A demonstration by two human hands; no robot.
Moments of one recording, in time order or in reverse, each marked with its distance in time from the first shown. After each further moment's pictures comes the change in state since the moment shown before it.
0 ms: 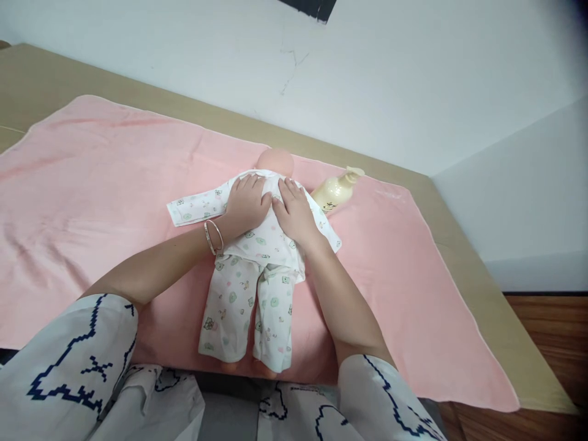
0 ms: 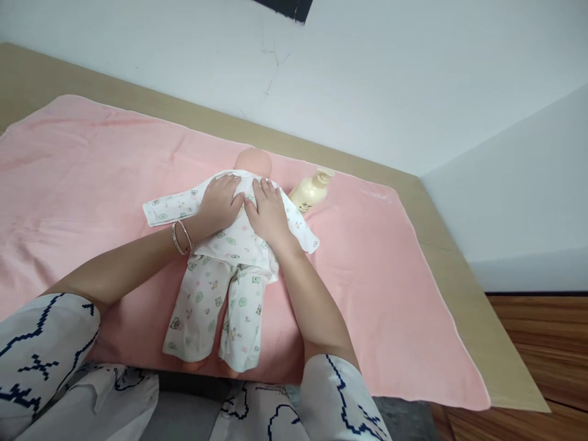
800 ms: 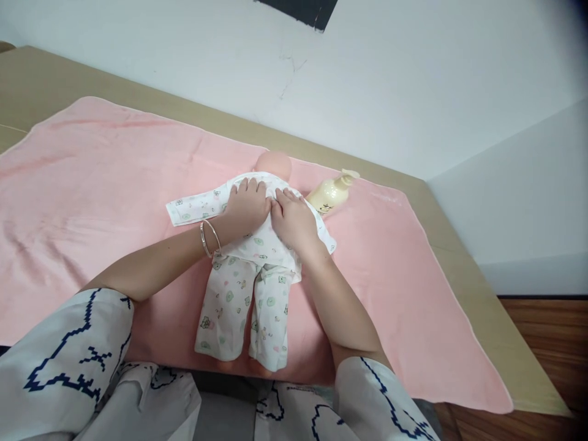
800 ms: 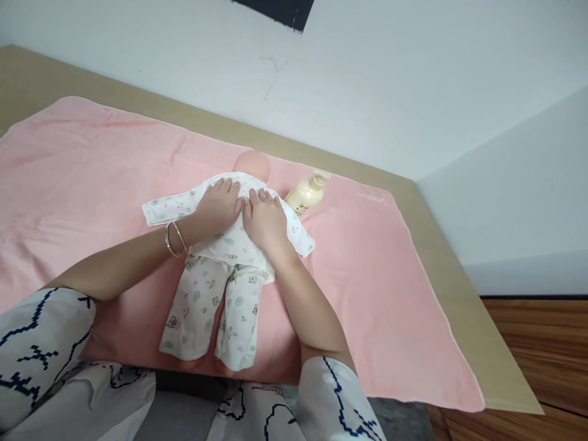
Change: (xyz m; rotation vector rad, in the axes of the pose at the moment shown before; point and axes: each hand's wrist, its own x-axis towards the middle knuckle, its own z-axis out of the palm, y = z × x) left_hand -0.005 0.022 -0.024 0.259 -0.217 0.016; right_hand -0.014 -0.021 -0.014 -0.099 0.006 0.038
